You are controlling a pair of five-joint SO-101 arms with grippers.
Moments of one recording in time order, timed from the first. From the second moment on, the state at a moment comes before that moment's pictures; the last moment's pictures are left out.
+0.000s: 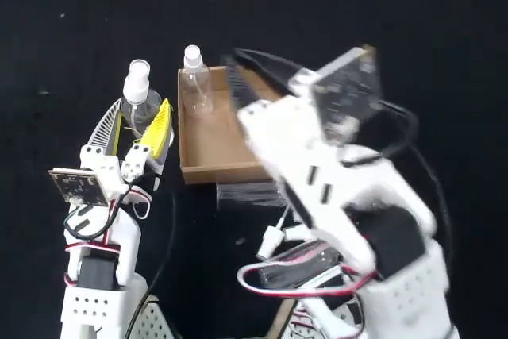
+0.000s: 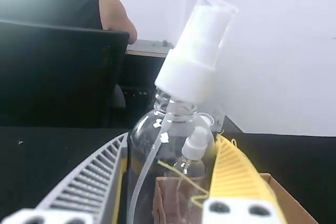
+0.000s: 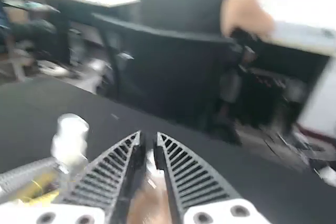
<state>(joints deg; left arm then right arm) -0.4 -103.9 96.1 7.8 5.1 -25.4 -56.6 22.6 52.7 3.7</state>
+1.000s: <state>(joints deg) -5.7 -103.4 96.1 -6.5 5.1 -7.5 -94.3 85.7 38.5 5.1</state>
